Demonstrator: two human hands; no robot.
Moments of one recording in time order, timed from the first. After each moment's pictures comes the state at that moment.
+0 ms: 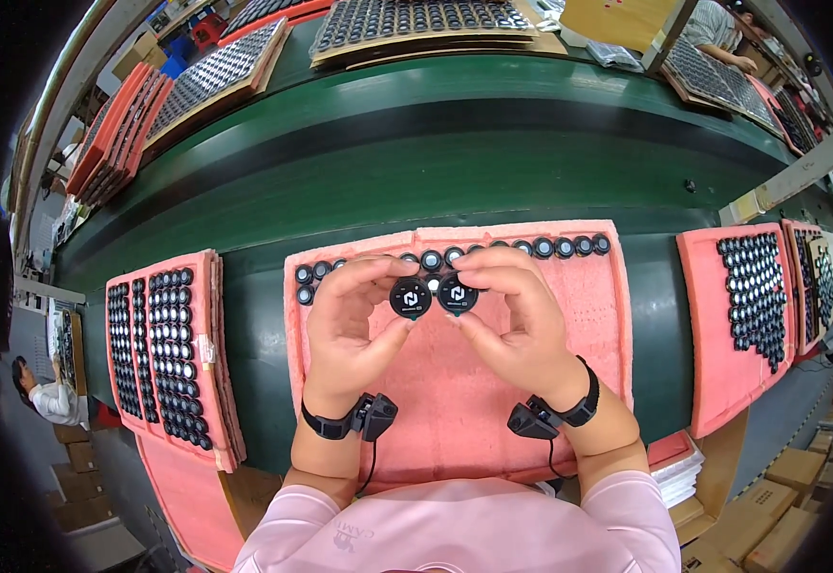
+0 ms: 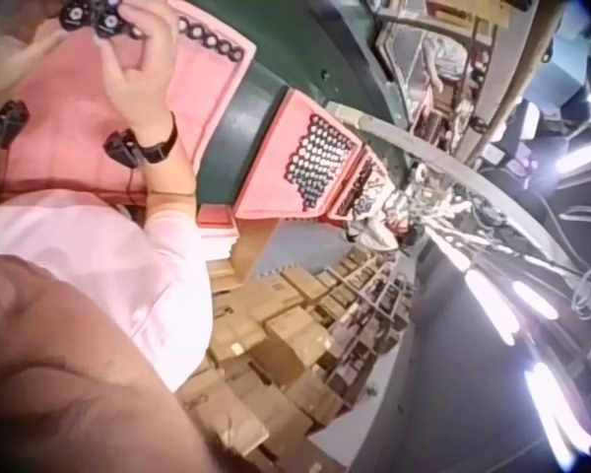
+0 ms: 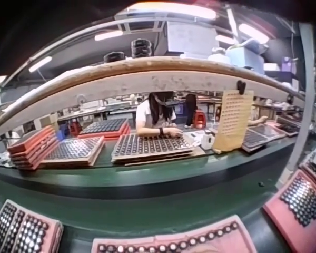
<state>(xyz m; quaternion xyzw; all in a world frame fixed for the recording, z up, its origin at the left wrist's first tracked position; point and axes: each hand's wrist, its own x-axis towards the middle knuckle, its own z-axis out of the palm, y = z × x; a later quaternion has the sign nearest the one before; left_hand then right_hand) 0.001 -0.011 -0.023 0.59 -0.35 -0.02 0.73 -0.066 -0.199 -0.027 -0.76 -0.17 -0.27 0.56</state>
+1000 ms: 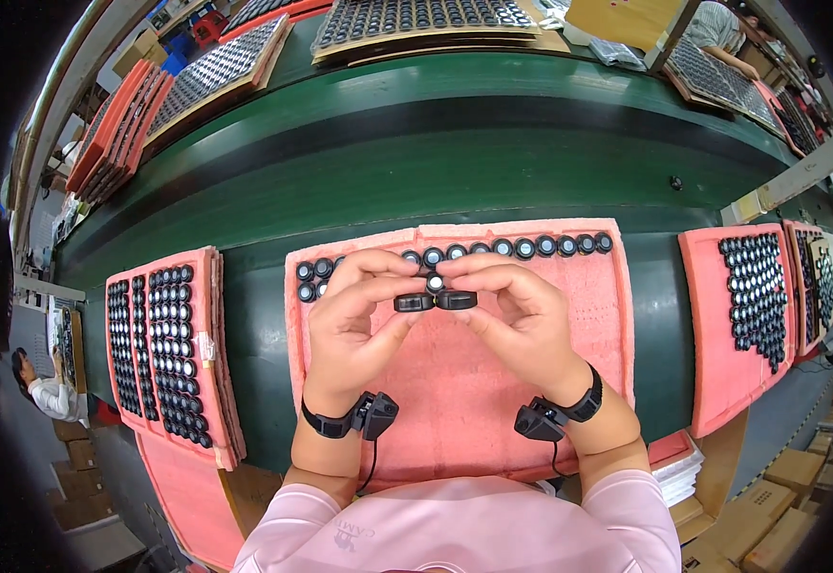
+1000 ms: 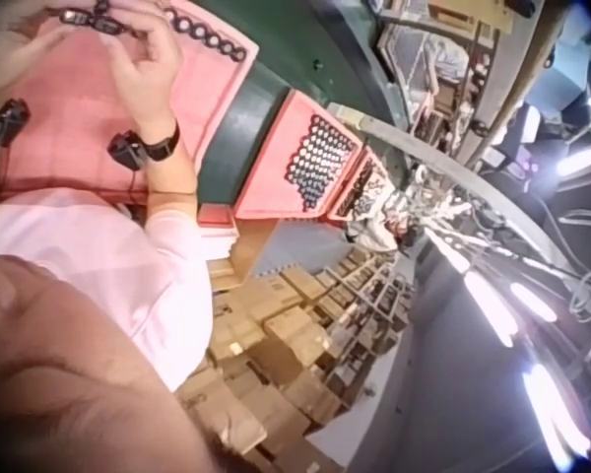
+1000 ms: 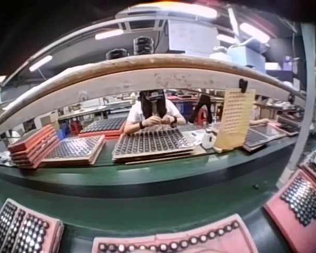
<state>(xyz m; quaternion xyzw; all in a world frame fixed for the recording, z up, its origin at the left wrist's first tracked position) 0.009 -0.007 -0.018 0.67 -0.42 0.07 0.61 -0.065 -0.199 -0.030 -0.67 -0.16 -0.18 0.70</state>
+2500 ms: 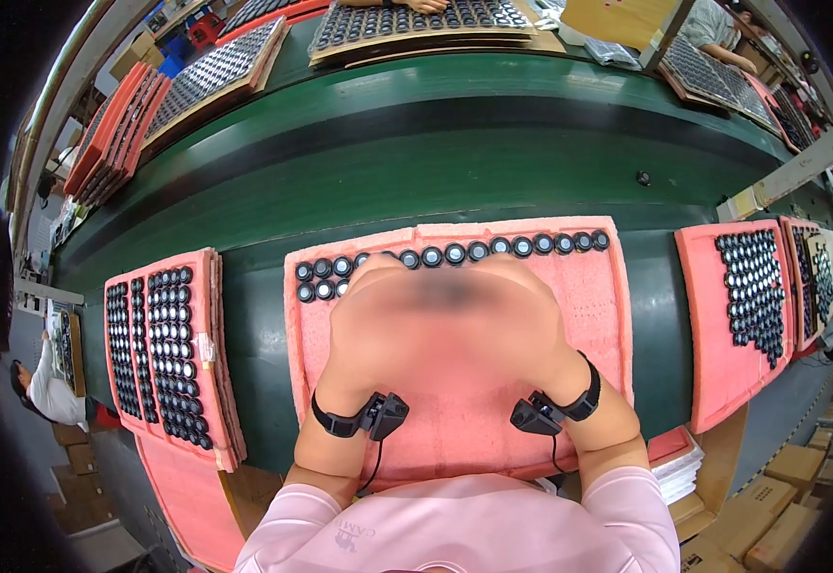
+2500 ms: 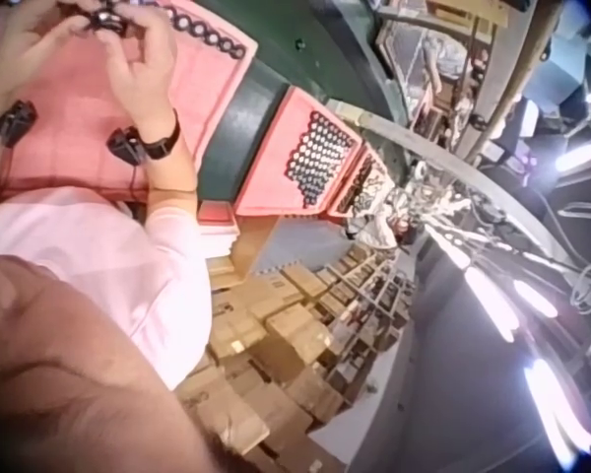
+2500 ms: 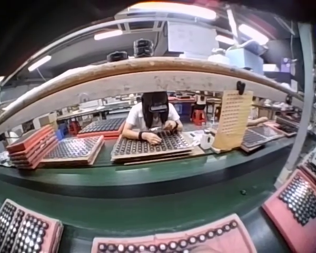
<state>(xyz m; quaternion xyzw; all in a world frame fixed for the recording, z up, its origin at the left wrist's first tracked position) -0.001 -0.020 -0.023 0.64 -0.38 0.01 0.67 -0.070 -0.193 -0.023 -0.73 -0.13 -0.21 0.64</state>
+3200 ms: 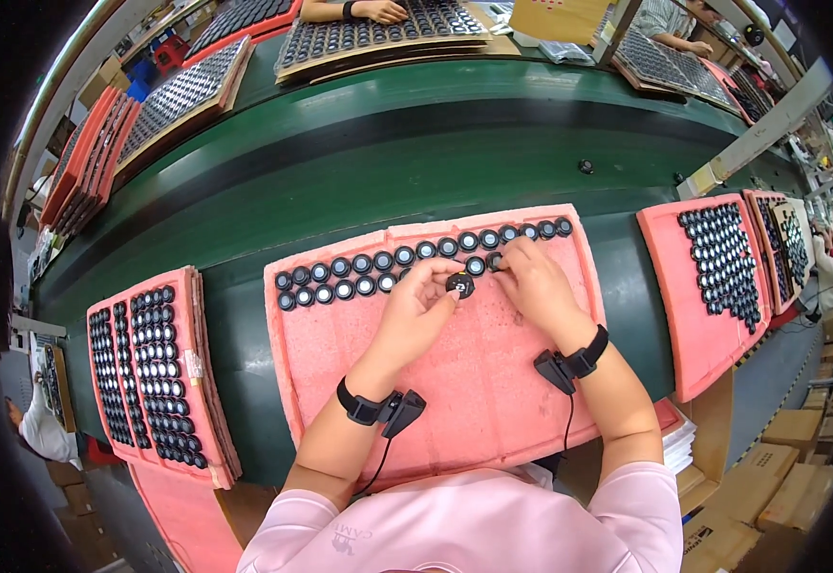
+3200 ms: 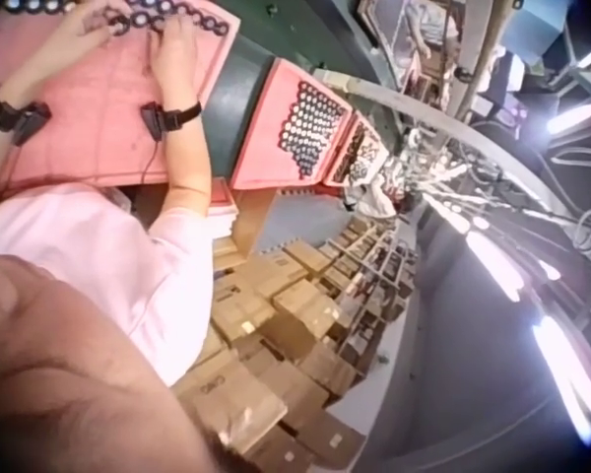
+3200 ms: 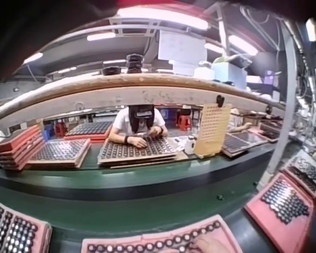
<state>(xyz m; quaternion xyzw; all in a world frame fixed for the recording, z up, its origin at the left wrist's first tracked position) -0.013 -0.067 -0.085 0.60 -0.24 -0.27 0.71 -0.080 -0.266 -0.082 -0.96 -0.01 -0.17 0.23</state>
